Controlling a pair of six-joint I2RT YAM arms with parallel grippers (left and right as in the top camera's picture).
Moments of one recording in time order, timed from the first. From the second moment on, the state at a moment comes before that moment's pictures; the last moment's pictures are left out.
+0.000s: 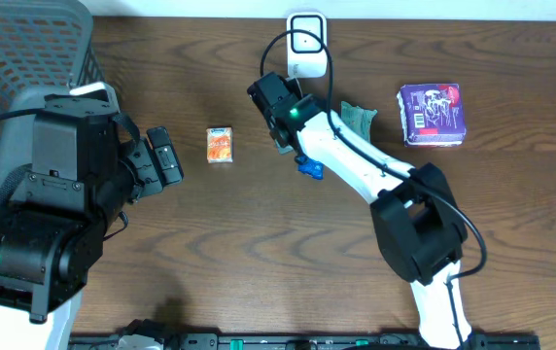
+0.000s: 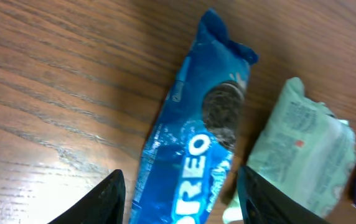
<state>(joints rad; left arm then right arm) -0.23 1.15 1.68 -1.37 -0.19 -0.43 0.65 2.19 1.73 -0.78 0.42 0.24</state>
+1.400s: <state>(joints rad) -0.23 1.15 1.68 -1.37 -0.19 -0.43 0.52 2.31 1.76 -0.76 0.20 0.24</state>
